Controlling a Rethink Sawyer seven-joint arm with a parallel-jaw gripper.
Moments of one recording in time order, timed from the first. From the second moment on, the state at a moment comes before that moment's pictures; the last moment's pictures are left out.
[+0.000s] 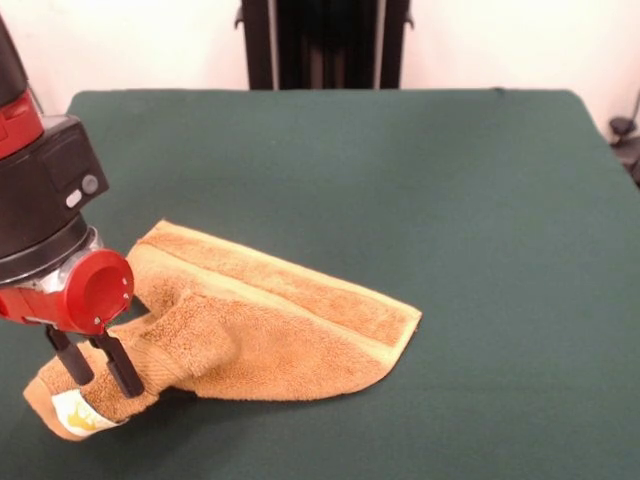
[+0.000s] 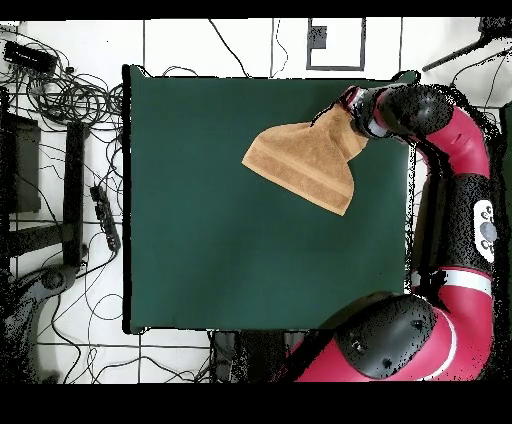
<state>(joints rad) -0.62 -0.15 0.47 0.72 -0.14 1.03 1.78</state>
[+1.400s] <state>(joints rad) -0.84 -0.23 0.55 0.90 -0.17 0.87 1.65</state>
